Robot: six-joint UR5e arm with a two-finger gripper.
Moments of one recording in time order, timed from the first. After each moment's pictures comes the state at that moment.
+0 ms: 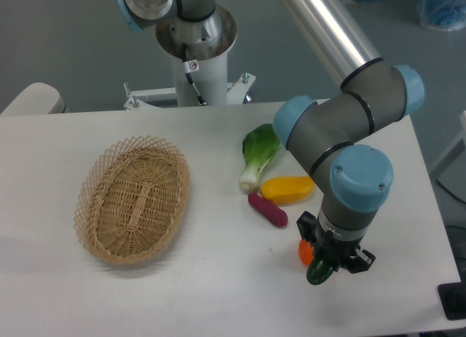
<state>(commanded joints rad) 2.52 -2.24 -1.08 -1.31 1.57 1.21</state>
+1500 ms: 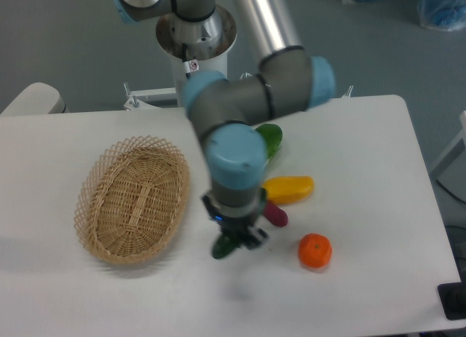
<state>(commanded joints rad) 2.25 -1.97 -1.50 -1.25 1.56 1.09</state>
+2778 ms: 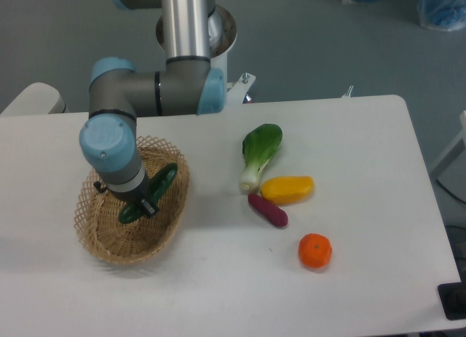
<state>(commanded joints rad) 2.04 -2.01 -1.67 -1.12 1.55 0.80</state>
